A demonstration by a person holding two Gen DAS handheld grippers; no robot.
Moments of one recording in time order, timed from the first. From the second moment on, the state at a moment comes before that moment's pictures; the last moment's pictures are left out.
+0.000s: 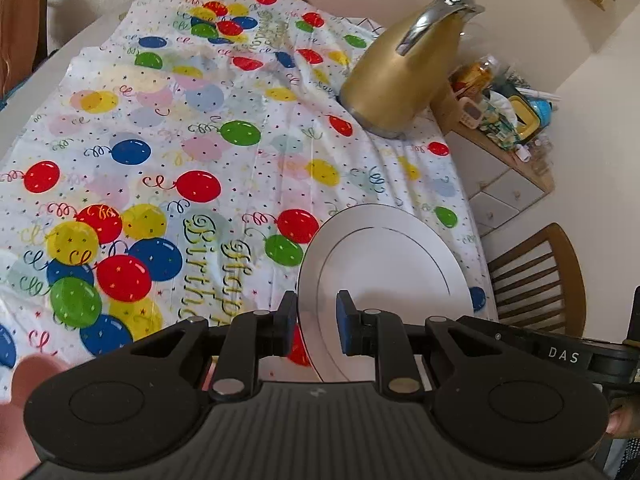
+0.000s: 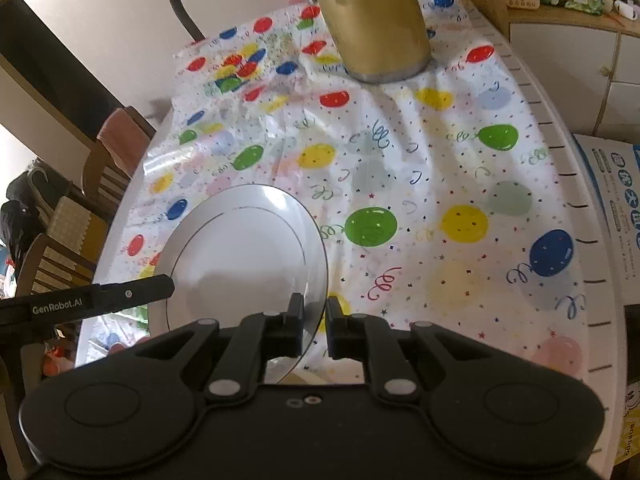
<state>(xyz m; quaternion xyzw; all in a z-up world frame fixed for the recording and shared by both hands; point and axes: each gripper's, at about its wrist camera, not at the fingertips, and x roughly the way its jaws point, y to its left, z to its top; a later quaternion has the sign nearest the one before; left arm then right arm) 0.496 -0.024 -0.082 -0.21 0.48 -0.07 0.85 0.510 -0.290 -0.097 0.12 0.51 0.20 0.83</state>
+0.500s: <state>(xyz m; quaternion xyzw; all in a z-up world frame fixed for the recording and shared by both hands) 0.410 -0.049 -0.047 -0.19 0.47 -0.10 0.85 0.415 -0.314 -0.060 0.12 0.50 0.19 0.84</state>
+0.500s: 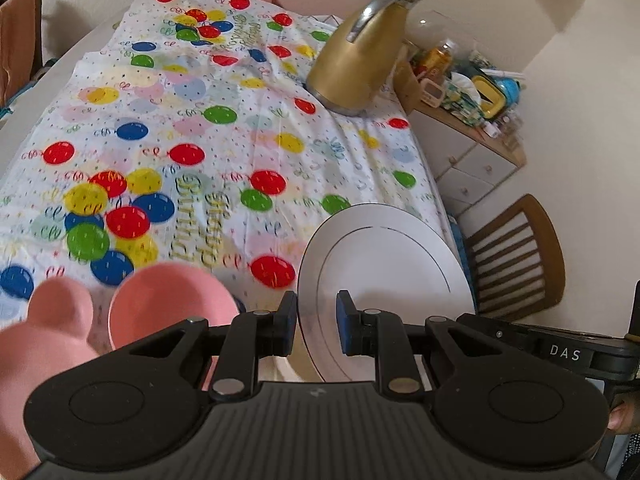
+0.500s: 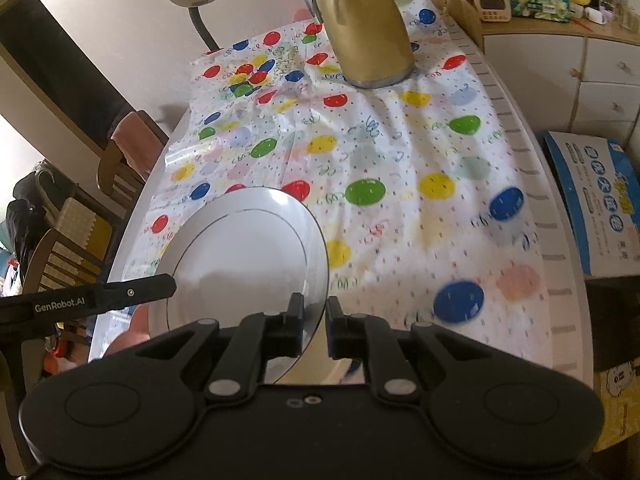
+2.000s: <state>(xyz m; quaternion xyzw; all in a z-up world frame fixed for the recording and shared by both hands) 0.181 -0.130 -0.107 -0.11 0.55 -0.17 0.81 0.145 -0.385 -0.115 0.19 0.51 0.09 0.83</state>
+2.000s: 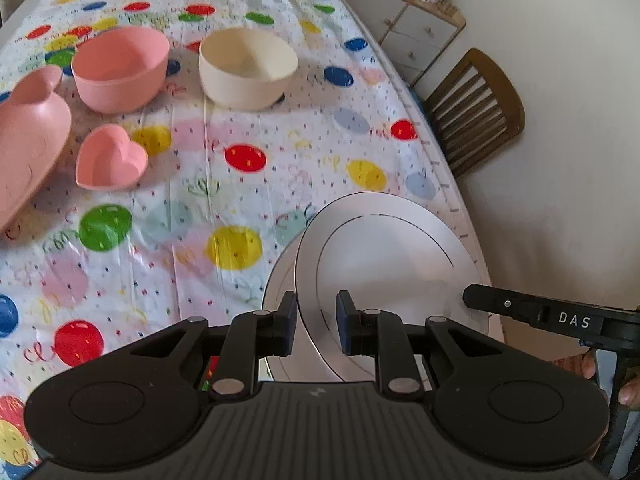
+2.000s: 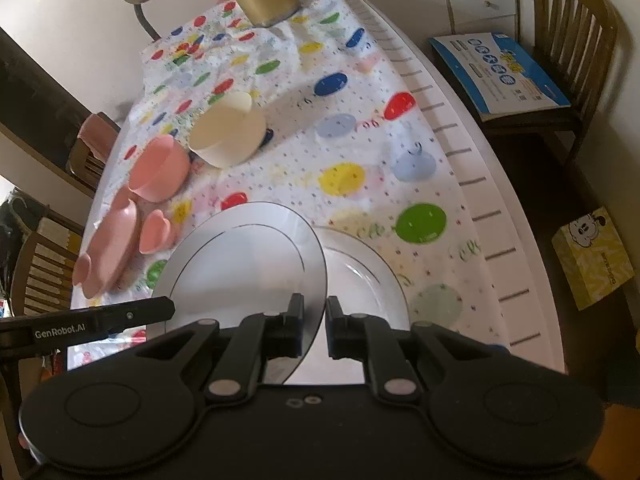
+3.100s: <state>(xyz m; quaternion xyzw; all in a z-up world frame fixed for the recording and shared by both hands) 0.169 -0.153 -0.158 -0.07 0.58 -0.17 0.79 0.130 -0.393 -0.168 0.20 0.54 0.06 0.81</state>
